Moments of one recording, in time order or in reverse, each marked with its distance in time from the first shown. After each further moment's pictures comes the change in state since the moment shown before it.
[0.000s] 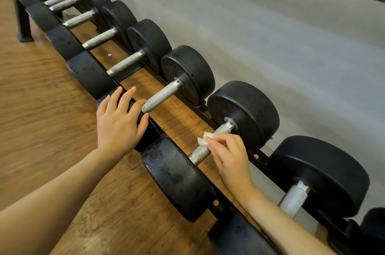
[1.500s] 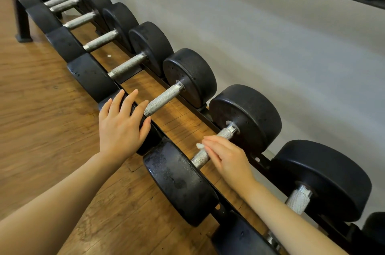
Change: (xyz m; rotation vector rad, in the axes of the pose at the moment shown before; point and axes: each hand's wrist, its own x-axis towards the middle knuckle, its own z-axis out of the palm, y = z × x) left_hand 0.001 0.000 0.000 0.014 0.007 0.005; right_hand 0.019 -0.001 -0.004 0.148 -0.208 -0.001
